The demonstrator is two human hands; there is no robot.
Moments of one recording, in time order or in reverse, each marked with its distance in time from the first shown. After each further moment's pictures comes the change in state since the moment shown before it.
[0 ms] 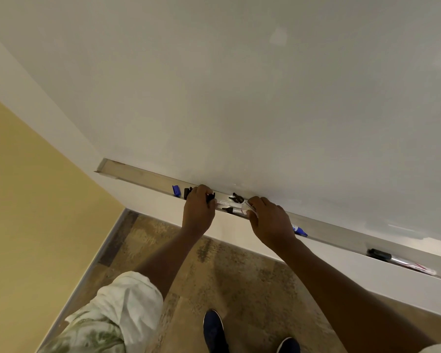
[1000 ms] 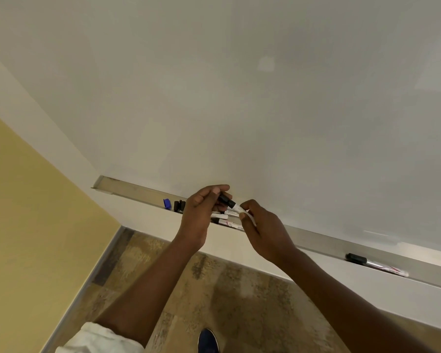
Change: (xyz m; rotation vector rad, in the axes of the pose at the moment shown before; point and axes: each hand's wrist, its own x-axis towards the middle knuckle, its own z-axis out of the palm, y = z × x) left_hand -0.037 0.114 -0.052 -1.028 -0.146 -0.108; right_hand -0.037 -0.023 -0.087 0.346 0.062 -0.046
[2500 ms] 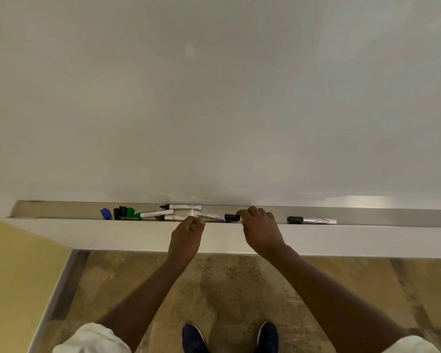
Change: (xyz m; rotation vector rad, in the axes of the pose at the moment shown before) left_hand -0.029 -0.105 0.055 0.657 -0.068 -0.267; right_hand -0.073 0.133 -0.010 -0.464 -0.019 0.232
